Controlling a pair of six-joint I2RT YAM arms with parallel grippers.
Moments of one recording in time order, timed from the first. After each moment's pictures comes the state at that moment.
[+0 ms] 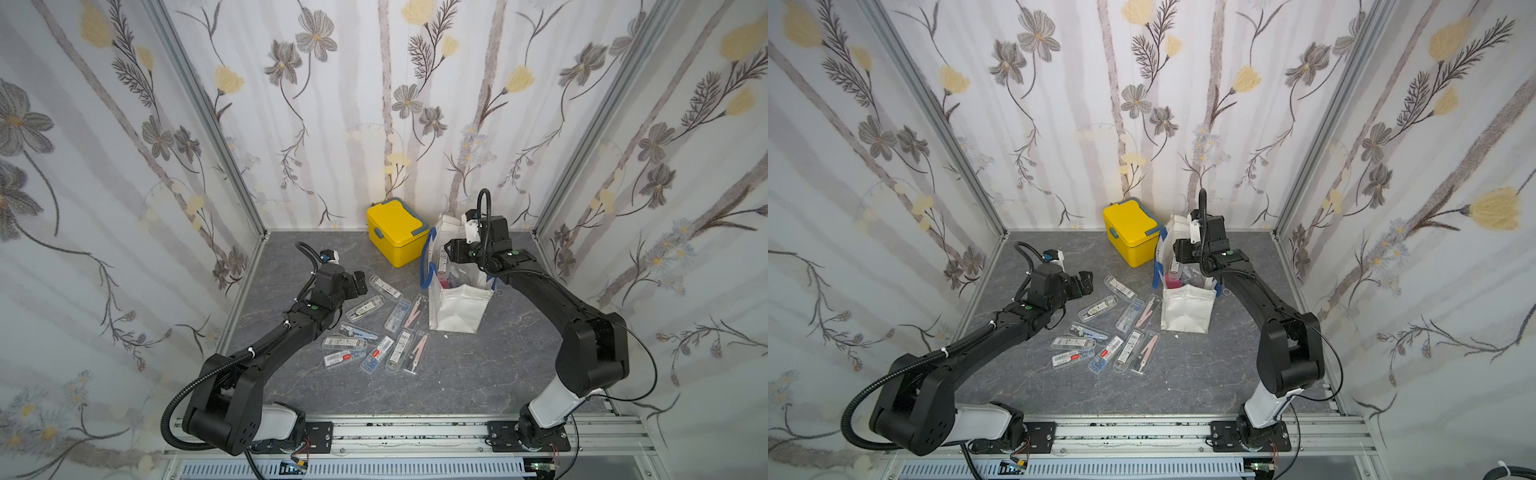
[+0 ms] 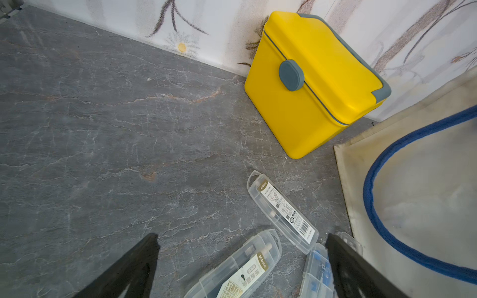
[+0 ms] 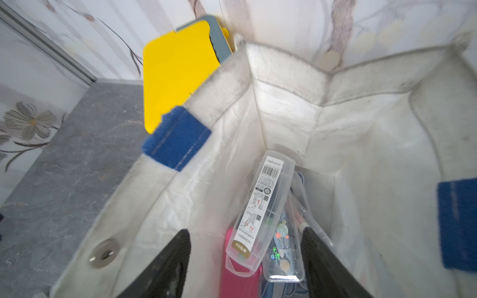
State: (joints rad) left arm -0.38 1.38 0.82 0.01 -0.14 -0.50; right arm 0.30 1.61 1.36 -0.29 -0.16 0.18
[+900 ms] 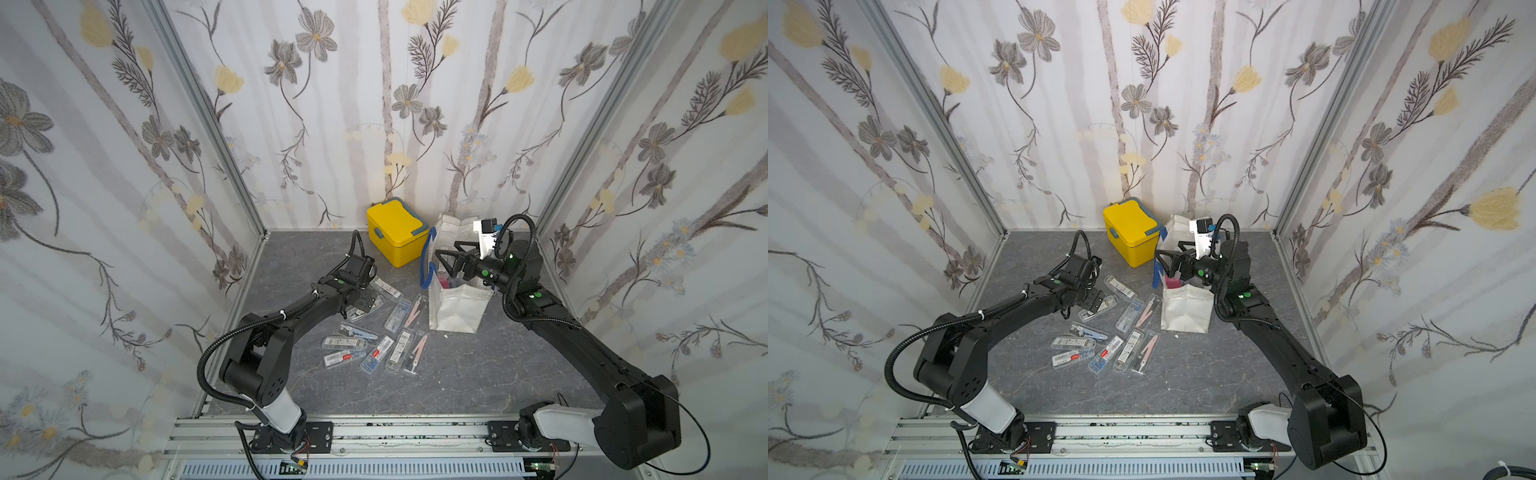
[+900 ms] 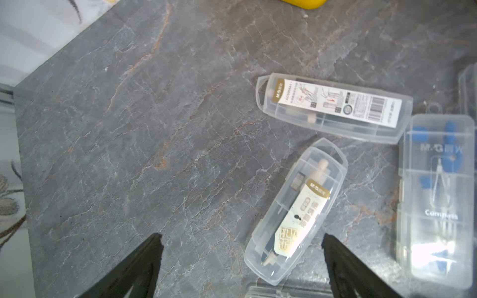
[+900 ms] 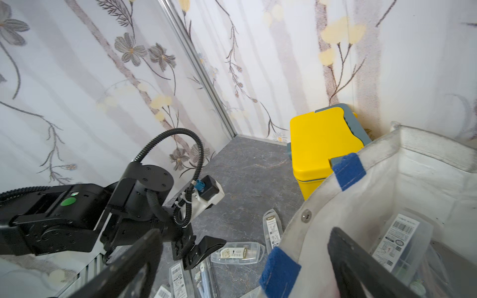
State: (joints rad) left arm -0.49 1.64 1.12 -0.48 -0.23 0.10; right arm 0.34 1.26 0.98 0.20 -0.55 0.36
